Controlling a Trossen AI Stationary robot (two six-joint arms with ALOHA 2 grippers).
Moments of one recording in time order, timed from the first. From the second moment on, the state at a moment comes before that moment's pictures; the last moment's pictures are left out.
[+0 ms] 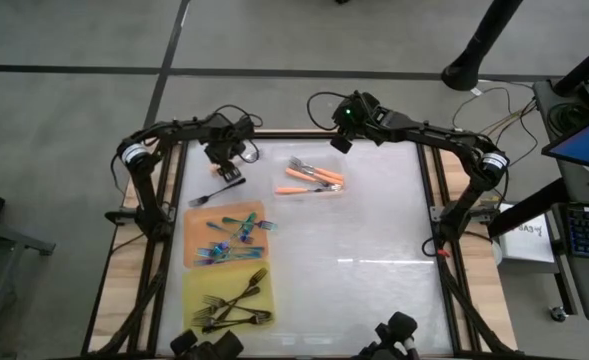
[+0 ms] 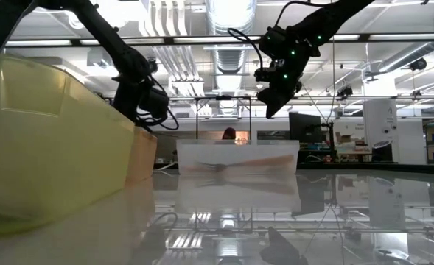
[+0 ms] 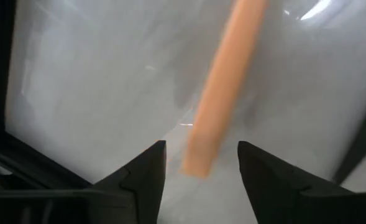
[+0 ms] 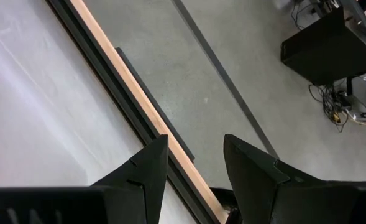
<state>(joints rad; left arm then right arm) 0.79 1.86 1.20 -1.04 -0.27 0.12 -0.65 1.67 1.28 -0.41 0.36 -0.30</state>
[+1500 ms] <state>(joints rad) 0.81 1.64 1.21 -1.14 -0.06 -0.03 -0.65 1.67 1.28 -0.38 0.36 -0.29</state>
